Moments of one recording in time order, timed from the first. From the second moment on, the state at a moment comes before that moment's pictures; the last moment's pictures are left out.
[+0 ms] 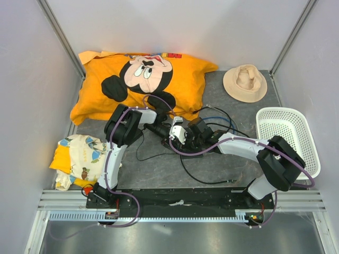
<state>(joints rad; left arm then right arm) -0.49 2.34 1.43 -0.78 1.27 0.23 0.77 1.55 0.81 -0.15 -0.29 -0.46</state>
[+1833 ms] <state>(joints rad) -0.43 2.33 1.41 -1.29 1.45 1.08 0.77 1.53 0.76 -0.05 -0.26 -0.49</state>
